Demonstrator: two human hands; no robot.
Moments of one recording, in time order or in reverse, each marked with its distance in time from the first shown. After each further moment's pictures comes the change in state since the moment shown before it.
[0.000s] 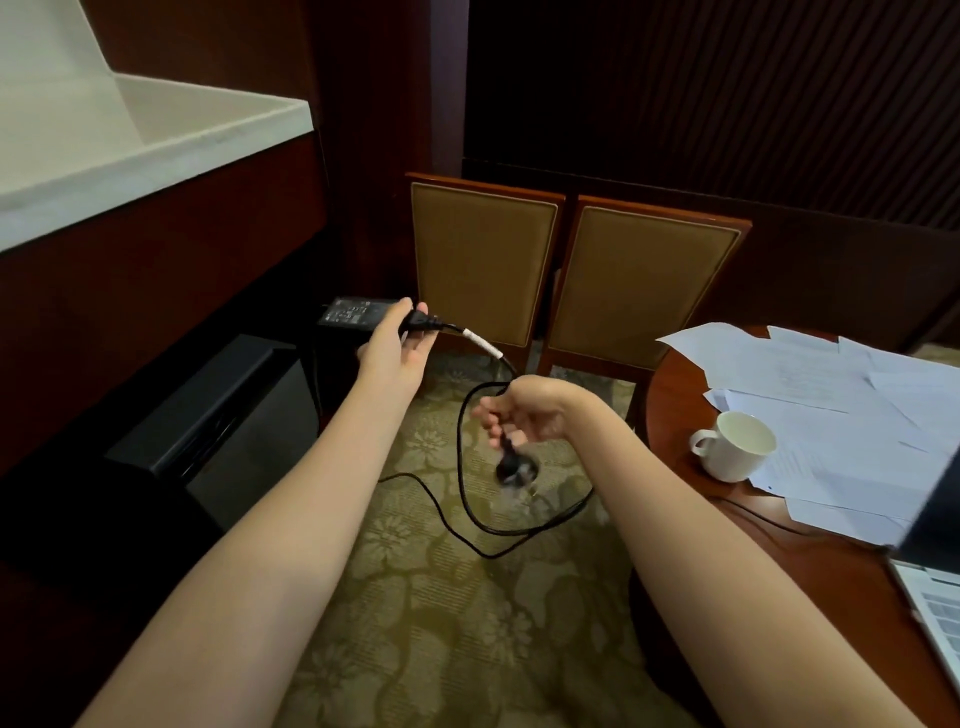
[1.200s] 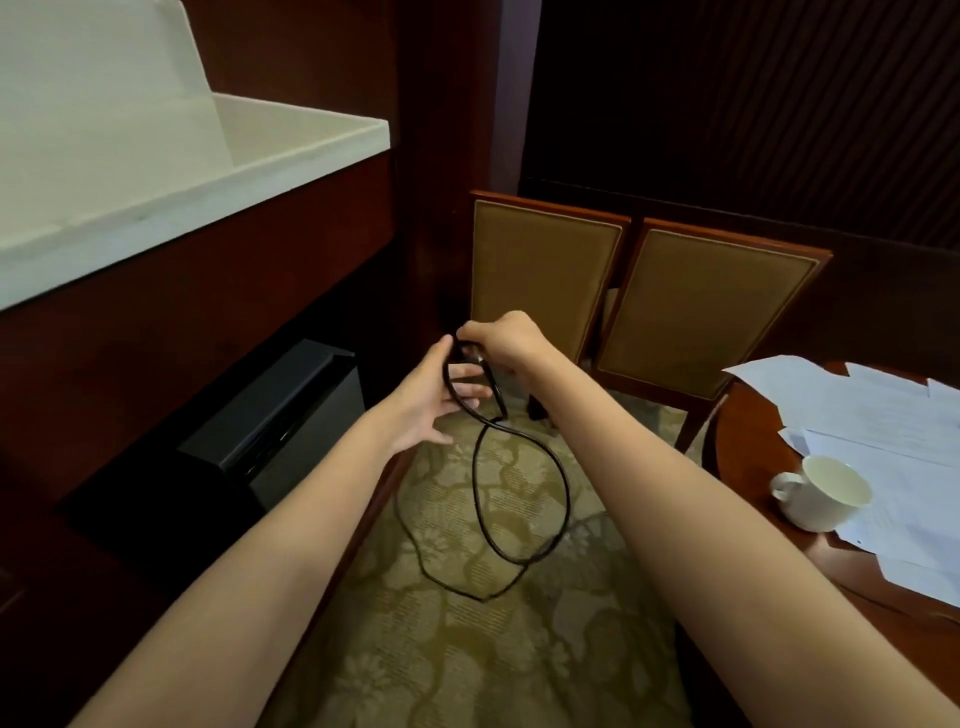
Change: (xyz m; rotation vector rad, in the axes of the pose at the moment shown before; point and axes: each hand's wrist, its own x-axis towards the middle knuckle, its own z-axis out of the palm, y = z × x) left_hand 0.002 0.065 -0.048 1.083 -0.236 -0.299; right_hand 0.038 -0.083 0.092 -0.394 0.514 -0.515
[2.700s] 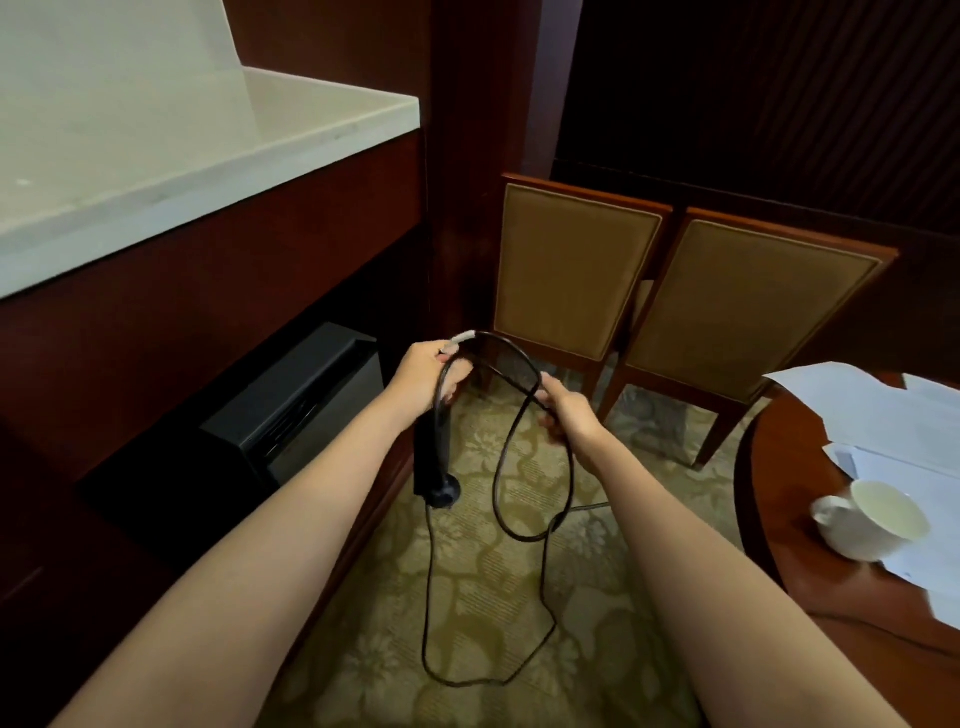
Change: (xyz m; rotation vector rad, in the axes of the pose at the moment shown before) left_hand 0.038 0.002 -0.027 0.299 0.327 0.357; right_hand 0.029 0.106 0.001 0.292 -0.102 0.298
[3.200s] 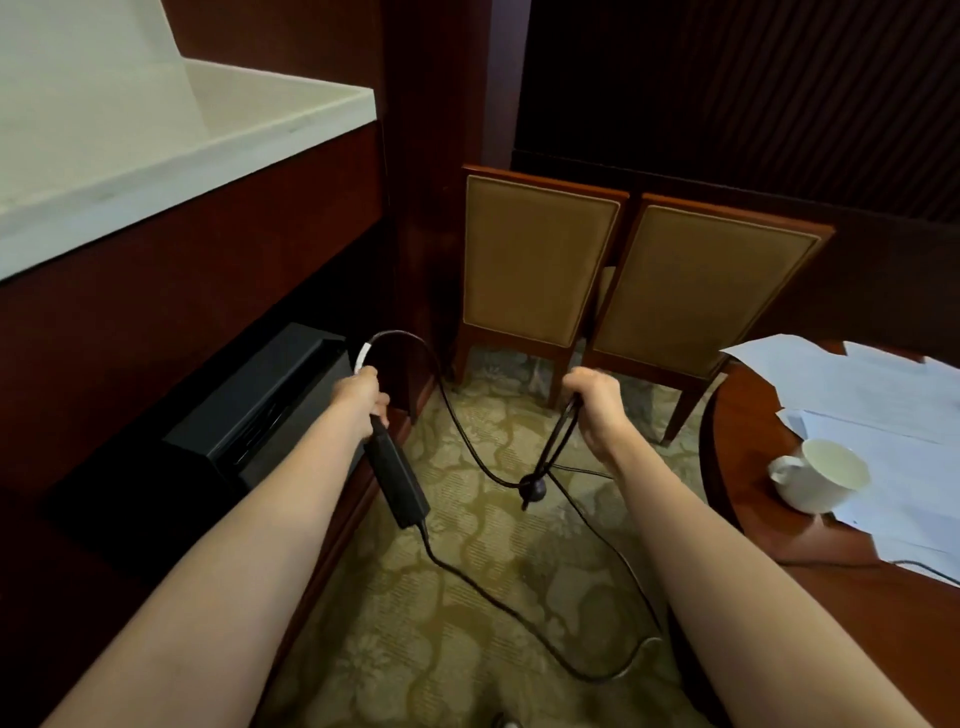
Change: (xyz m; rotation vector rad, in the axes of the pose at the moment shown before) left_hand 0.004 -0.035 -0.021 -0.250 0.260 -0.516; right_hand -0.022 0.011 -0.028 0.274 0.253 -0.287
